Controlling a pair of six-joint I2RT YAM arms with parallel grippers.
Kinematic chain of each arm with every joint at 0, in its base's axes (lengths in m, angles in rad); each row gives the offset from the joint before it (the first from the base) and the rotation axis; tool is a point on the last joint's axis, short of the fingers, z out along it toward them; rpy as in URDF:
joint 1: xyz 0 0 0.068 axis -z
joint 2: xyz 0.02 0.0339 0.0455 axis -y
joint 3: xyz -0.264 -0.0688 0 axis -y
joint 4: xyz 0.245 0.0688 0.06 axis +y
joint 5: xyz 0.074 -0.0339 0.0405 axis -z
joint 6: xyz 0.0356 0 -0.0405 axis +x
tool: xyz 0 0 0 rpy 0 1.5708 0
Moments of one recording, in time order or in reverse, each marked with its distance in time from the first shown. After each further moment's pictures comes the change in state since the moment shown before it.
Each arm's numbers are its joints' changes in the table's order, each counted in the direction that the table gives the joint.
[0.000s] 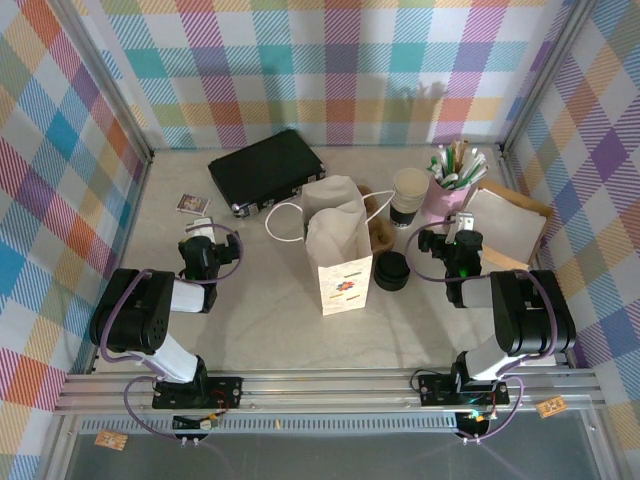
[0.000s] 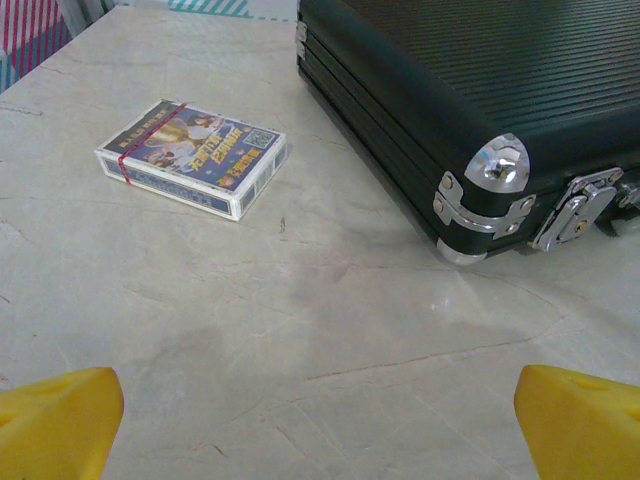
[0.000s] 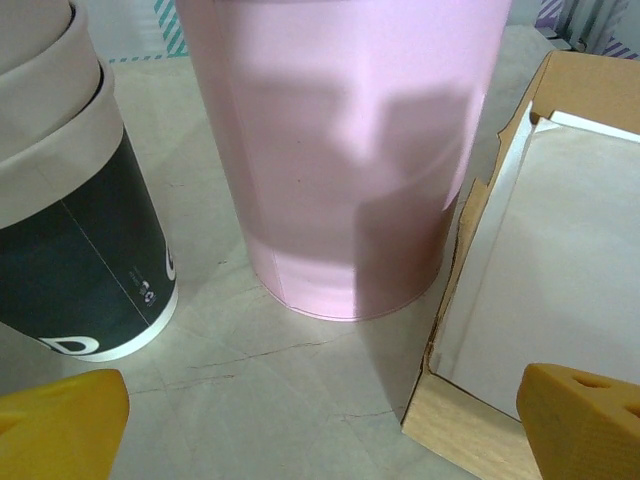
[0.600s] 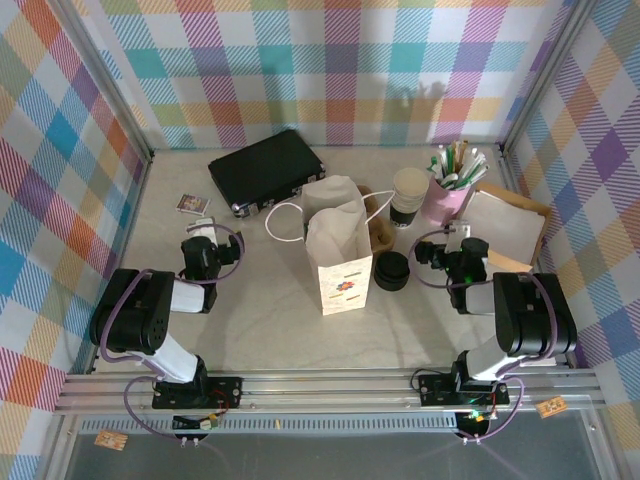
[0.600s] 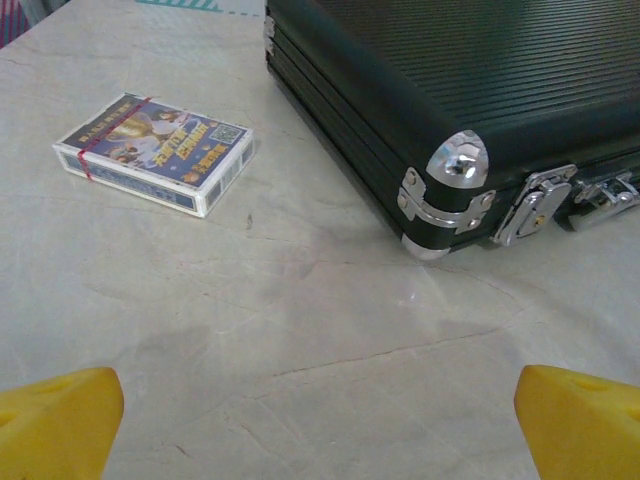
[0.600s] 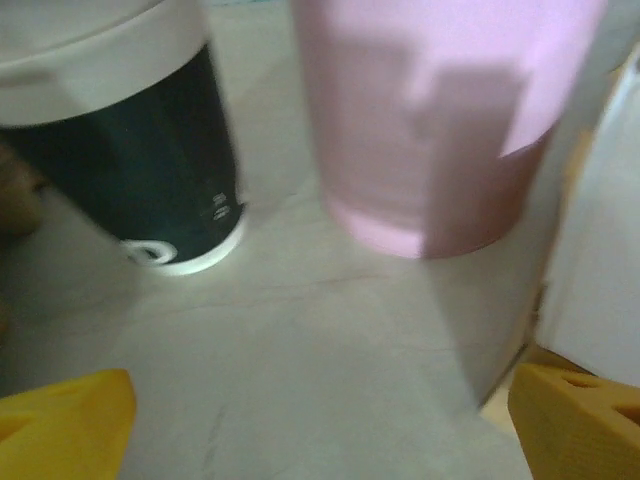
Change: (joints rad) left arm -0.006 0.000 -0.003 -0.007 0.050 -0.022; right arm 0.043 0.003 -0.043 0.004 -0.189 -0.019
